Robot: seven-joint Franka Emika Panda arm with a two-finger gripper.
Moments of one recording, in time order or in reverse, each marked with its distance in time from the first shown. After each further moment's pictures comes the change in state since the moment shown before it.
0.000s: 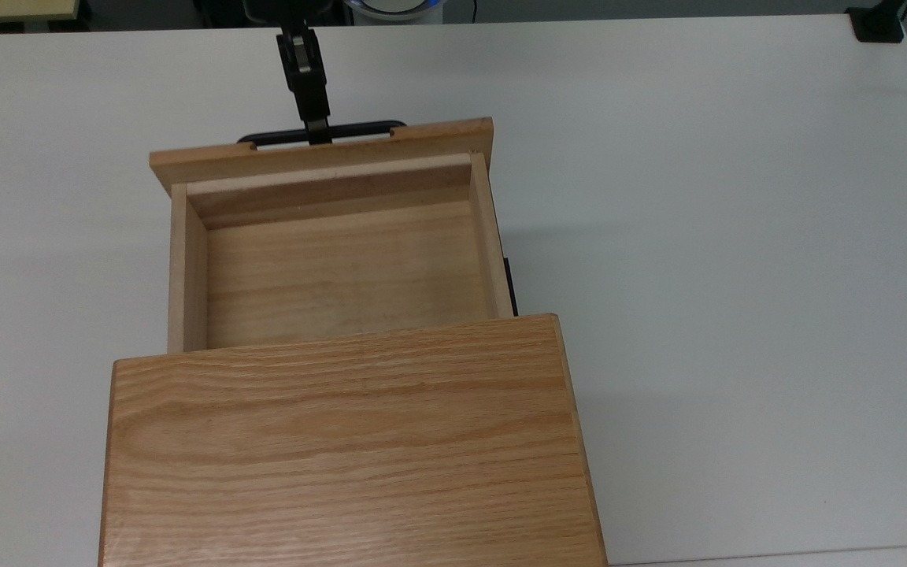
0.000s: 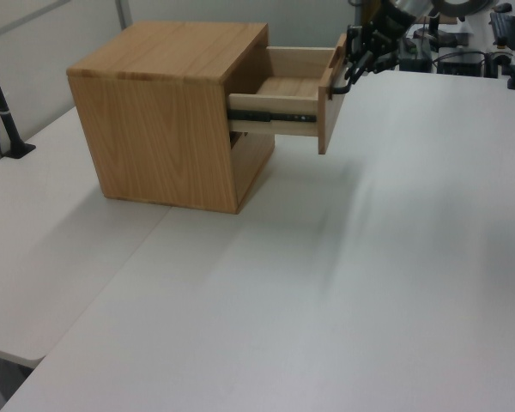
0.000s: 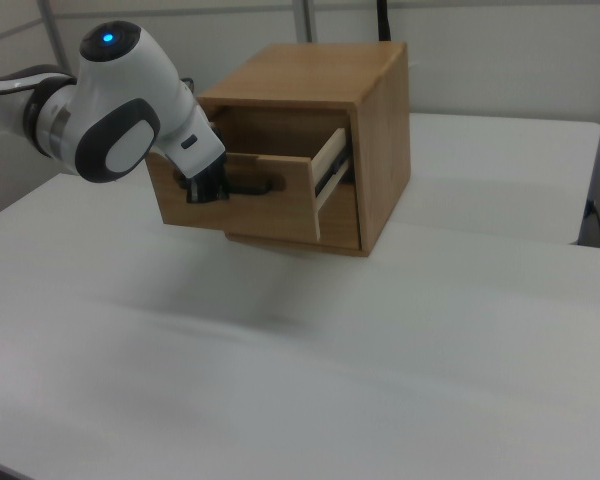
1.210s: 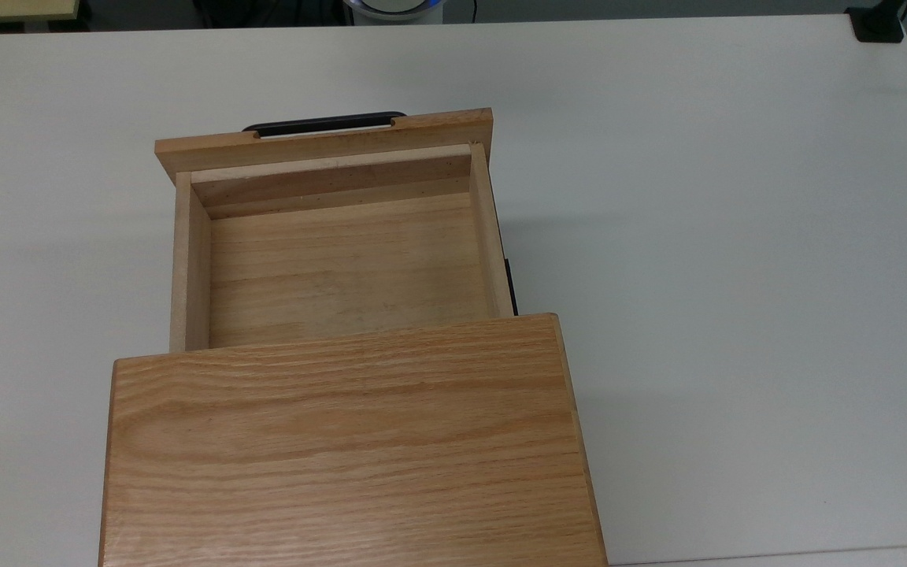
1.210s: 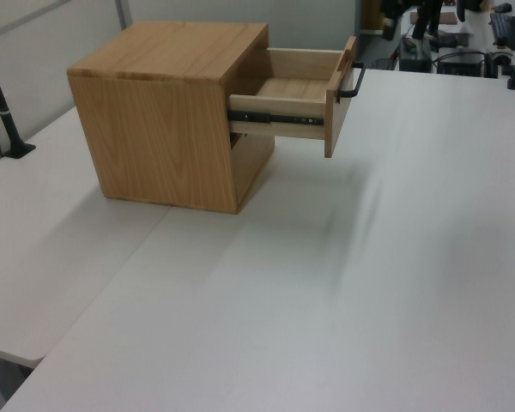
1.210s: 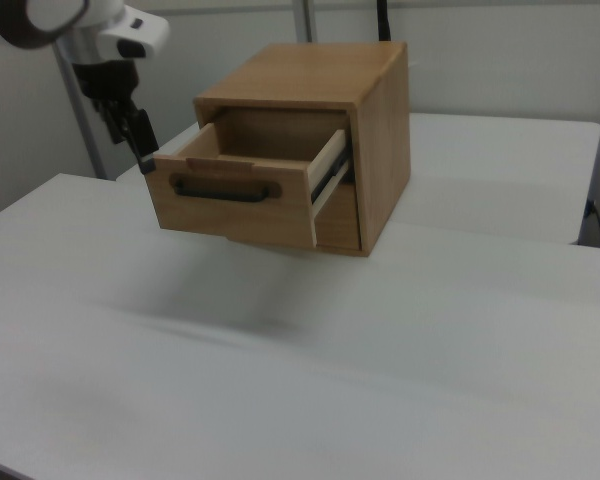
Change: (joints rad) arm 0.017 -0.049 0.052 0.369 -0.121 -0.788 -0.649
